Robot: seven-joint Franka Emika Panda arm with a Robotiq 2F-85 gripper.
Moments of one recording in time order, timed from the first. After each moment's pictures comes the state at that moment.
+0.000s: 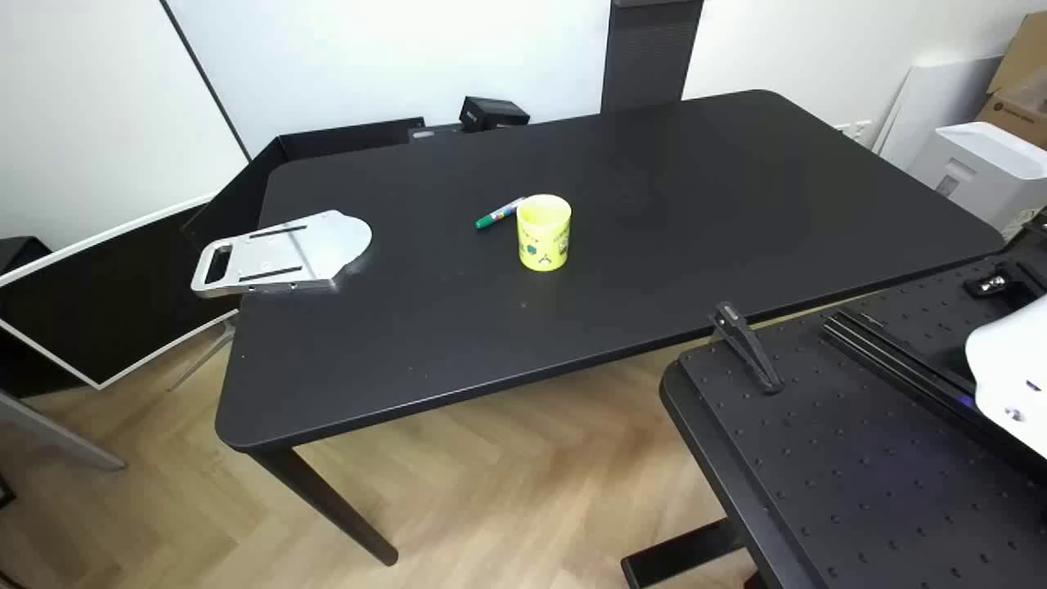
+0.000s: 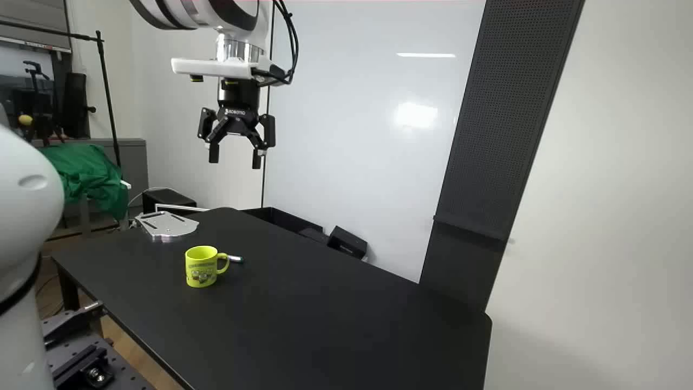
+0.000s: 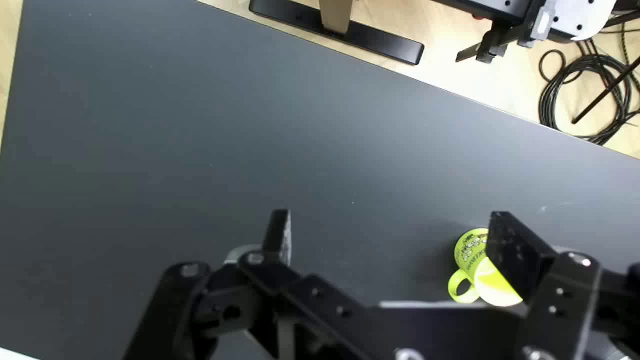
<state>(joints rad) 0.12 -0.44 0.11 -2.45 0.00 1.91 -0.07</state>
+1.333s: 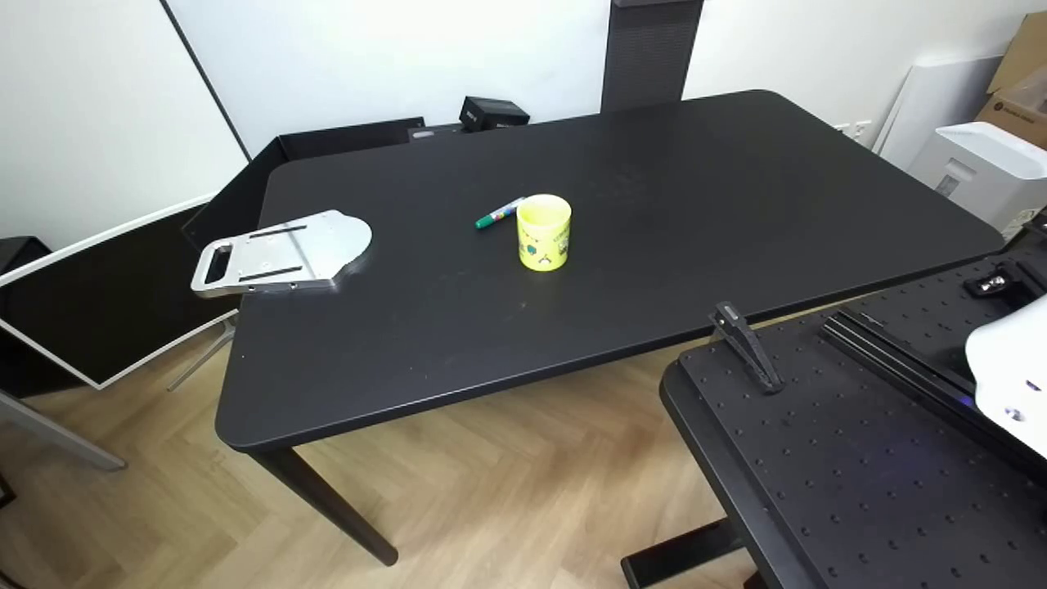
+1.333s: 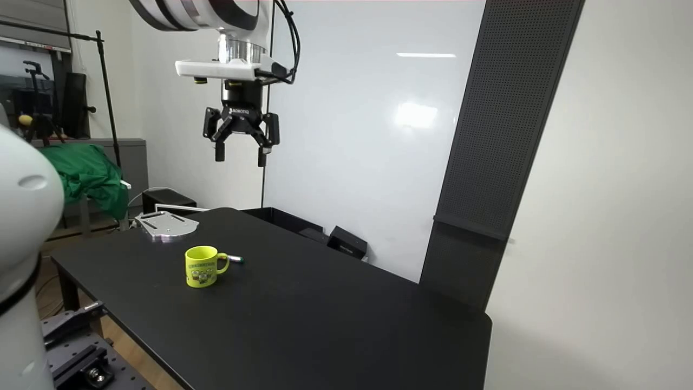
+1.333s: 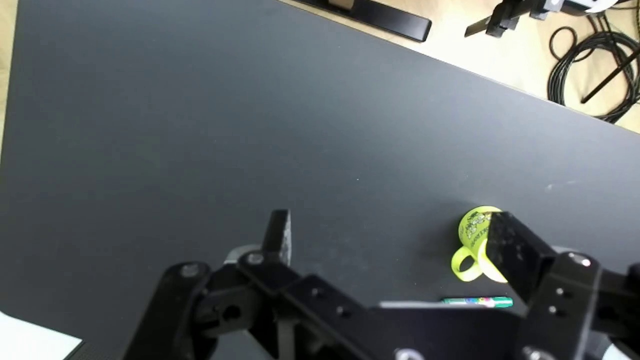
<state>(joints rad) 0.12 -0.43 0.11 -2.45 -0.01 1.97 -0.07</state>
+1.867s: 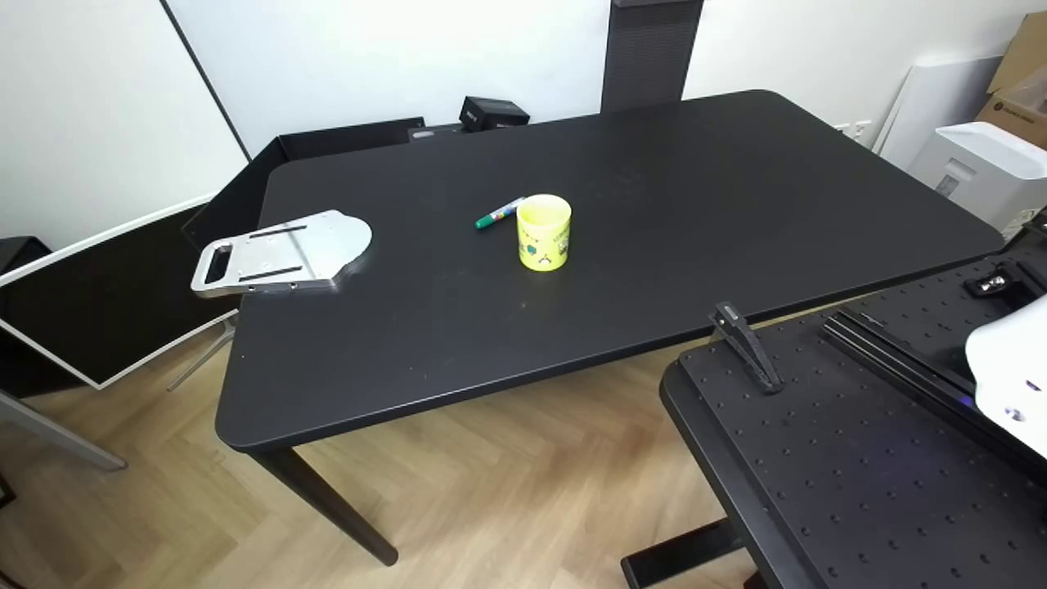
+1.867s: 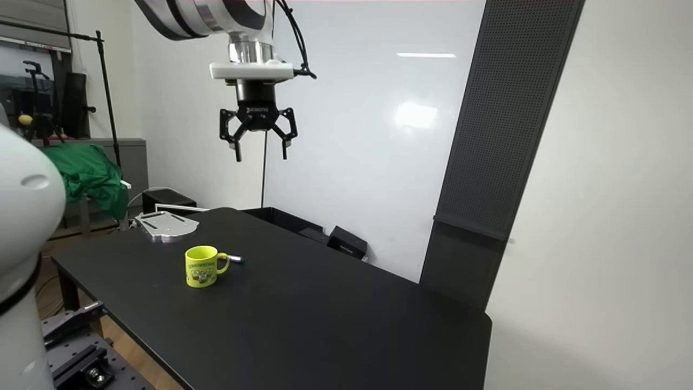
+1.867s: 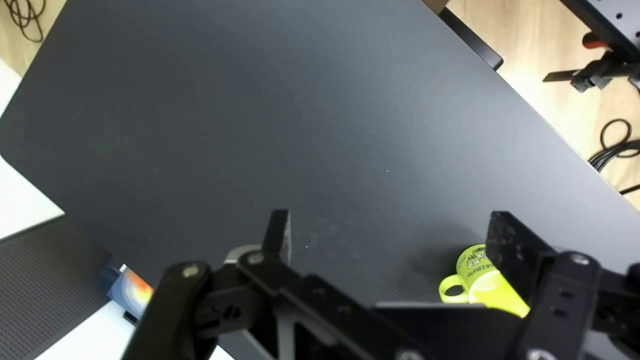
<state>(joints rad) 0.13 -0.36 0.10 -2.39 -0.16 2.02 -0.40</state>
